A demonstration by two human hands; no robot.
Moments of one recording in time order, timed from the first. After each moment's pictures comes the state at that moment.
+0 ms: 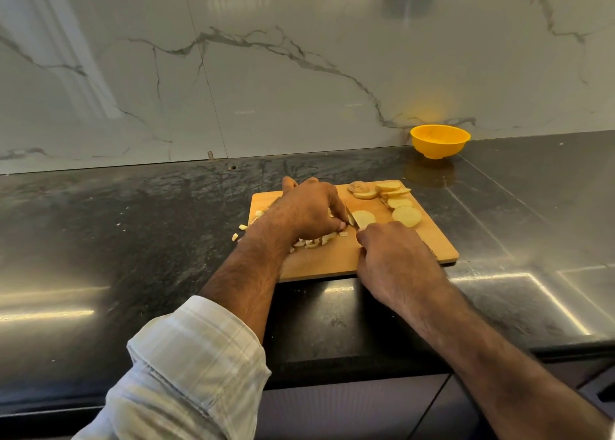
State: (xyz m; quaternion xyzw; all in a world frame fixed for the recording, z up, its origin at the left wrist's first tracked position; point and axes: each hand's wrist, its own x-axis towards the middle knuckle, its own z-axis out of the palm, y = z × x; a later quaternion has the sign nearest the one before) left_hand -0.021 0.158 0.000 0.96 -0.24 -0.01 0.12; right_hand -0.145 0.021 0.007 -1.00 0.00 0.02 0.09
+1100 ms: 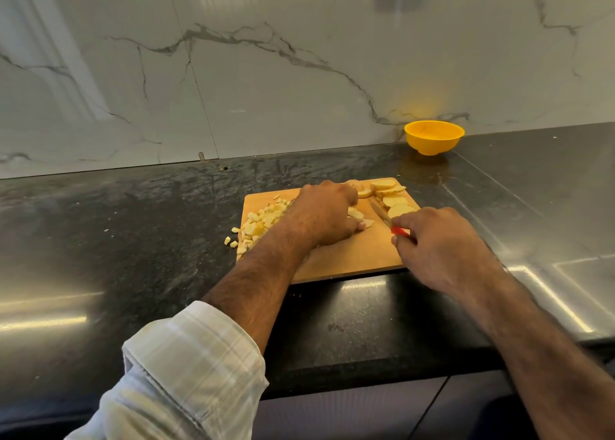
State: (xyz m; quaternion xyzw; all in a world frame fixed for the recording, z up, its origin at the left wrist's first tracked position) left_hand -0.021 0.127 -0.009 0.96 -0.26 0.03 0.08; right_hand -0.131 -0.049 -0.007 -0.98 0.06 -0.05 0.16
